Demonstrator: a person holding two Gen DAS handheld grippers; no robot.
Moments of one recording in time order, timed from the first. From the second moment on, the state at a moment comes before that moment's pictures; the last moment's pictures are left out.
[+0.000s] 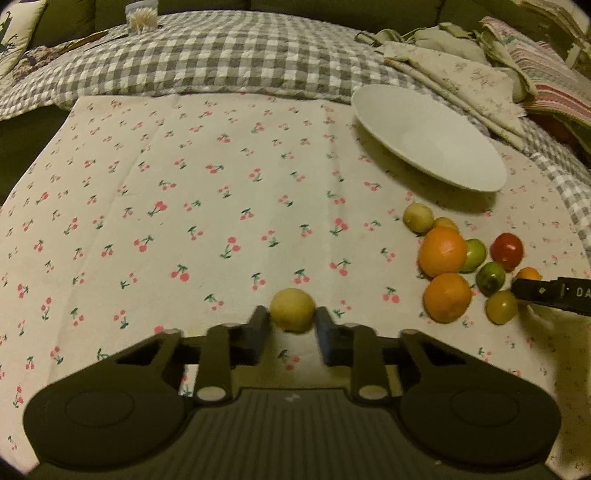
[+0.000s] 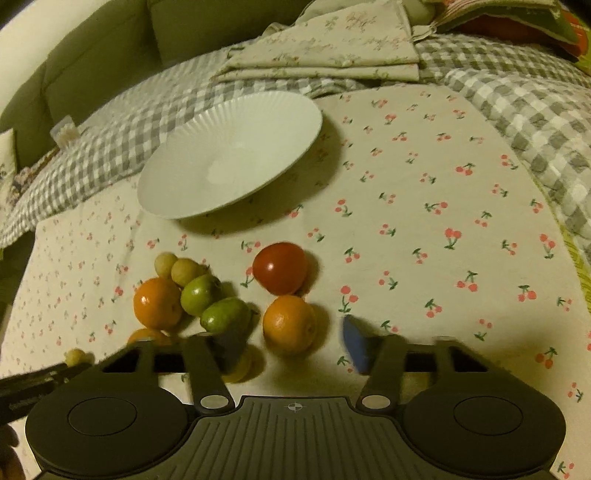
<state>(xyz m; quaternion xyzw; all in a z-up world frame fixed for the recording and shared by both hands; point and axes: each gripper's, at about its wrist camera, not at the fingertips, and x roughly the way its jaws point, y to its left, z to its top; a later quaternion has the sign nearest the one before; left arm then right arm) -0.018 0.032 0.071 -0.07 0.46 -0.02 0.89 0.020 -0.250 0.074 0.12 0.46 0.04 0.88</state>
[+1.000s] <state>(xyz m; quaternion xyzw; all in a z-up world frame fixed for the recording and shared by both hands) 0.010 -0.005 0.116 -0.02 0.37 -0.10 0.93 0.031 -0.263 0.106 0.14 0.41 0.04 0.90</state>
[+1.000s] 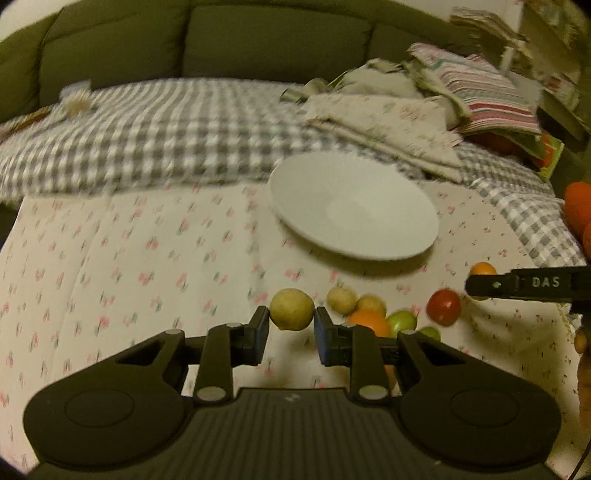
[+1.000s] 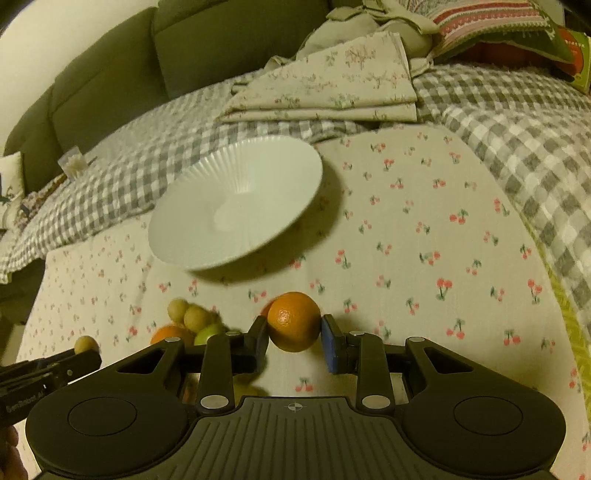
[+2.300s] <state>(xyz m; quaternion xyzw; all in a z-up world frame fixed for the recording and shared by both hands) 0.087 -0.057 0.098 0.05 0.30 -0.16 0.94 0.096 -0.234 0.106 0.09 0.33 0.09 0.93</state>
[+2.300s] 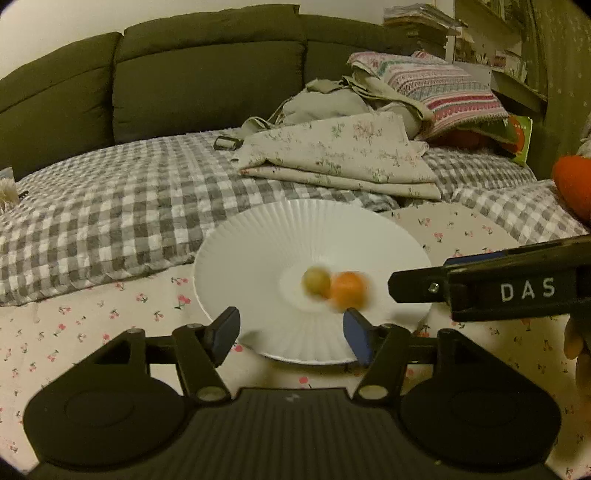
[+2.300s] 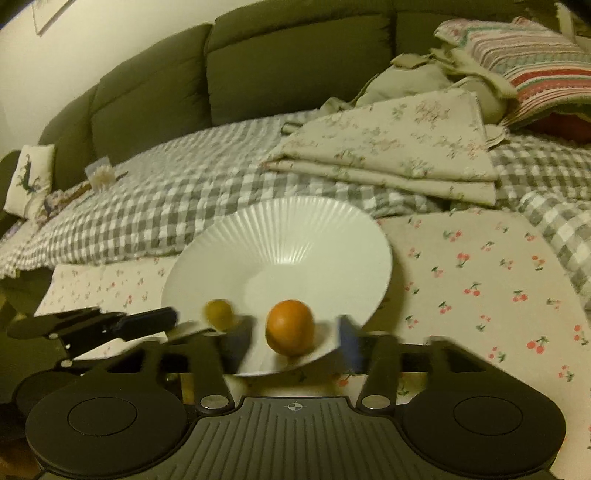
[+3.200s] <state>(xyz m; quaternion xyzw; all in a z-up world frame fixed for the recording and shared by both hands) -0.011 -0.044 0.101 0.03 0.40 -0.18 0.90 -0.003 -0.237 0.132 0.08 0.38 0.09 0.92</state>
